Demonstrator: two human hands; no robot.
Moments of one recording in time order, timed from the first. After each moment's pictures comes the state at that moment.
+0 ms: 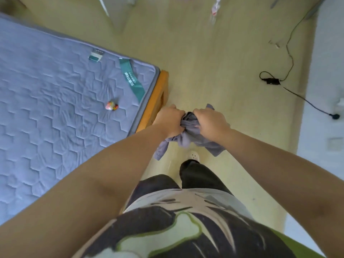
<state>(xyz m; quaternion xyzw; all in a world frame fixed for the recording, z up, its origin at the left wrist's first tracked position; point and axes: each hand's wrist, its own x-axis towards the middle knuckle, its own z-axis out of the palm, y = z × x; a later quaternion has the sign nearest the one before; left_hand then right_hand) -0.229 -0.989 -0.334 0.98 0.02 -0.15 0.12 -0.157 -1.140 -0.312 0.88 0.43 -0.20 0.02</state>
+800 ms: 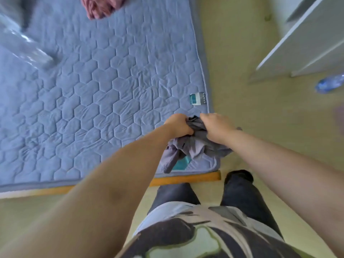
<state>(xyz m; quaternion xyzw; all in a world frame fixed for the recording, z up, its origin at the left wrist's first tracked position) -0.120 -0.617 -0.340 0.63 0.64 -0.09 0.44 0.042 -0.617 -0.337 0.51 0.82 -0.21 0.15</state>
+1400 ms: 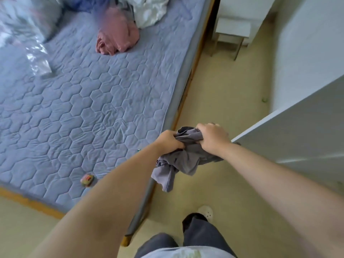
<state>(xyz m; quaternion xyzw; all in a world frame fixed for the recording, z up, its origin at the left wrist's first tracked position) 0.118 -0.348 -0.292 0.39 0.76 0.12 0.50 0.275 -0.264 -0.287 0.39 0.90 -0.20 0.08</state>
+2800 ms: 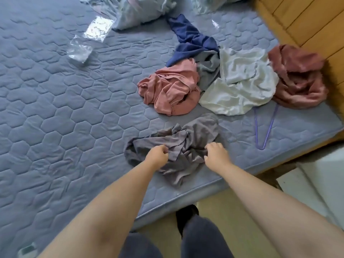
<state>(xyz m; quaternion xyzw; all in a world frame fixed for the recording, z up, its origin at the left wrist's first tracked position) -0.244 0.107 -0.432 0.00 0.88 0.29 0.38 -0.197 0.321 -0.410 0.09 0.96 -0.07 0.25</state>
